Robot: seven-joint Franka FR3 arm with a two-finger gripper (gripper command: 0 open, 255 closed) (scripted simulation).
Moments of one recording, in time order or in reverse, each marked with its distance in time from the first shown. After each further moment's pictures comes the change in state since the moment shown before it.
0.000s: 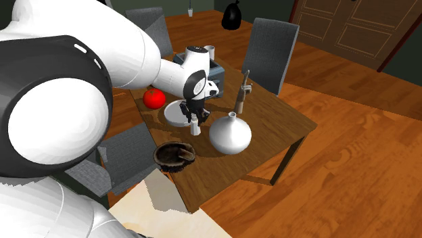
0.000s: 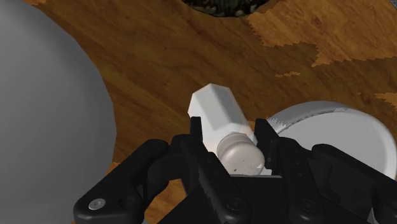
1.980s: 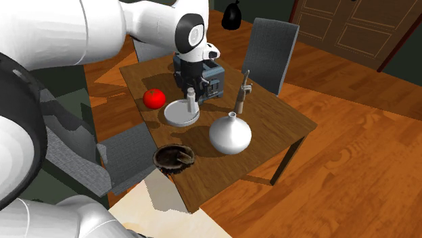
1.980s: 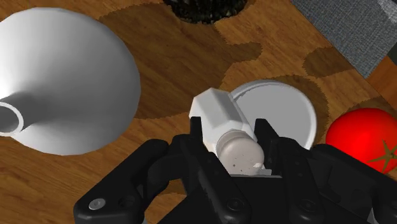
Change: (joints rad) arm -0.007 -0.166 -0.016 0.220 0.009 -0.384 0.014
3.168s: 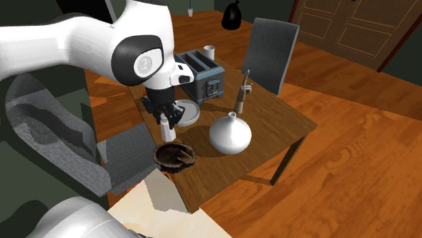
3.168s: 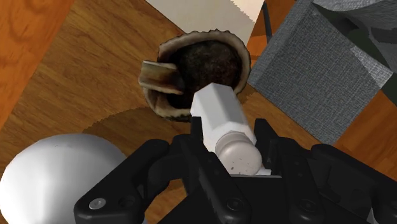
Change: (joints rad) arm 0.048 -0.525 -0.026 -0.440 0.080 -0.086 -0.026
